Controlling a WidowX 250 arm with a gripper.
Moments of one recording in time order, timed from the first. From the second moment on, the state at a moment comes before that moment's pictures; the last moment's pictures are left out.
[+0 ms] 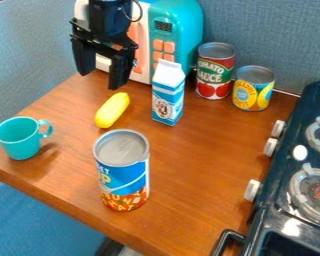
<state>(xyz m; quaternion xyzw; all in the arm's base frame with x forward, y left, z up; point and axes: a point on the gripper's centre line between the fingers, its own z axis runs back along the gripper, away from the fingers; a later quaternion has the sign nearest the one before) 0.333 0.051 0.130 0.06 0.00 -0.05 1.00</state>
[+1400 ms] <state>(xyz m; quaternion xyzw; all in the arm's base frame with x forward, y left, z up) 0.390 0.074 0.062 0.02 0.05 -0.01 1.00</state>
